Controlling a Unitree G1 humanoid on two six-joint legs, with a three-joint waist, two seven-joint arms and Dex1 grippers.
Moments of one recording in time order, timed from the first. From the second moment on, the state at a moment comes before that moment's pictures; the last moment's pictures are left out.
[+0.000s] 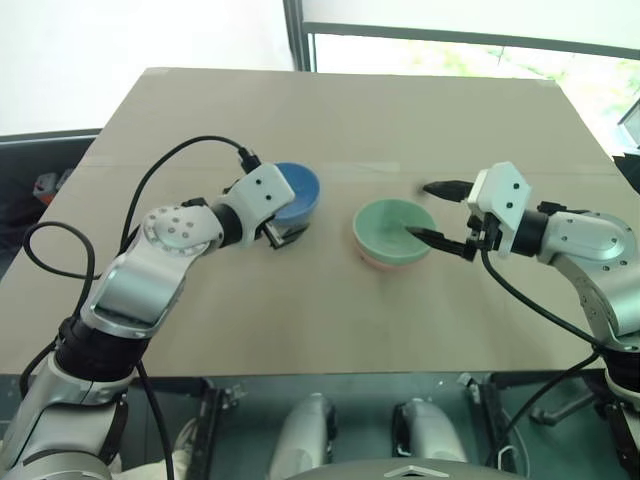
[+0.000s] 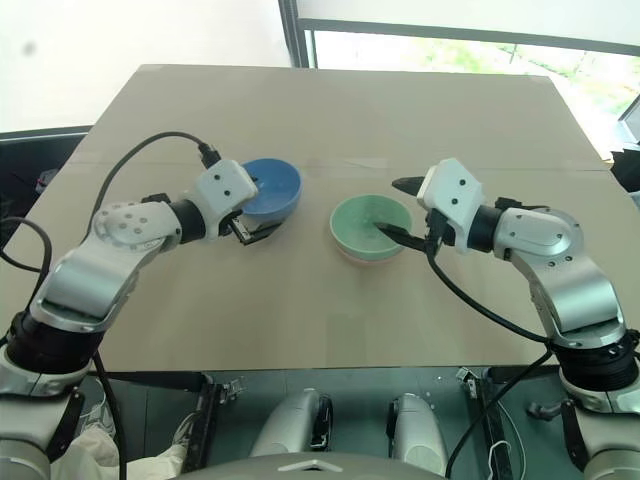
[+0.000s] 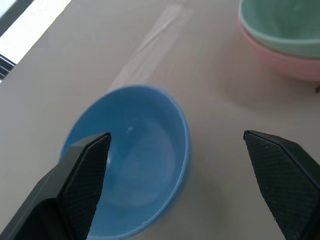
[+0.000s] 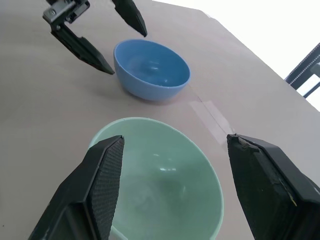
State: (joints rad) left arm -0.55 0.87 -0.24 -0.32 -0.12 0.70 -0.66; right arm -0.45 -0.68 0.02 -0.47 0.32 0.55 0.83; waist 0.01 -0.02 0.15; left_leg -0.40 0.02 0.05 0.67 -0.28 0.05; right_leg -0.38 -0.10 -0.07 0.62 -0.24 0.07
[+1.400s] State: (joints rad) left arm -0.81 0.51 -0.29 0.05 -0.23 0.10 -1.24; right arm 0.19 -0.72 -0.61 -0.86 0.58 0.65 0.69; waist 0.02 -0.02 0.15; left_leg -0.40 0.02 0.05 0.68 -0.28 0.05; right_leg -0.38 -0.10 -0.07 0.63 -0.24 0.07
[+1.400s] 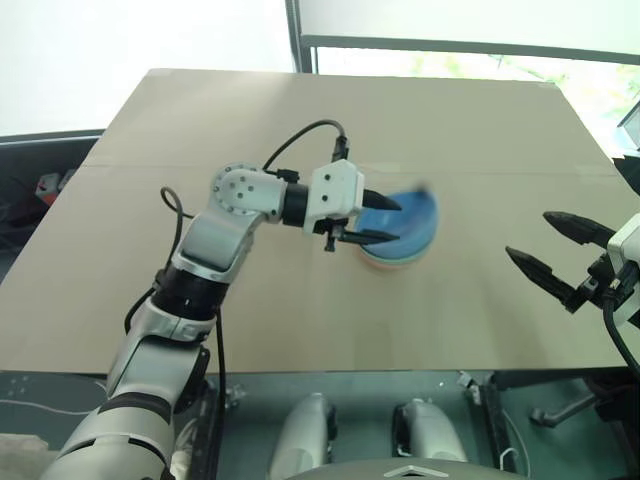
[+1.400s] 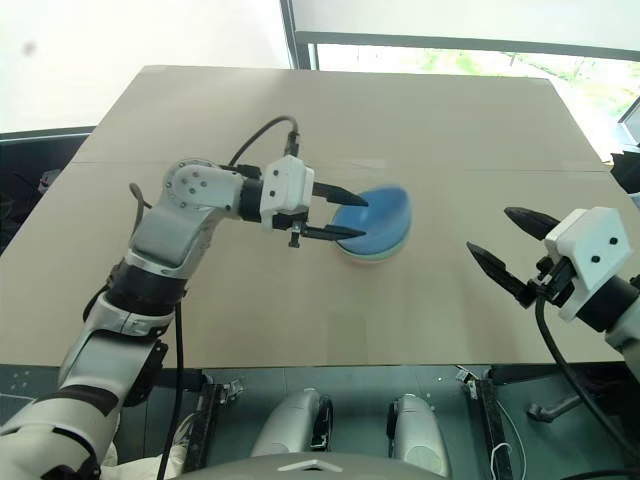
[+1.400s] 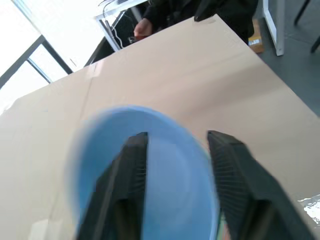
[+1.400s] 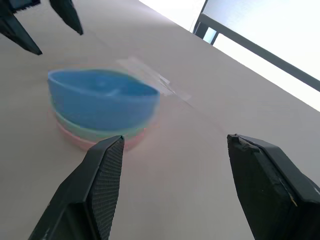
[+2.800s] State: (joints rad) left arm -0.14 0.78 0.25 -0.15 -0.56 0.40 -1.10; right arm 0.50 -0.82 -0.80 -0.55 0.53 0.46 0.95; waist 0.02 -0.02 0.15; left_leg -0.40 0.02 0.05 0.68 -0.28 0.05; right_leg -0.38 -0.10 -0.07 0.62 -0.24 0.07
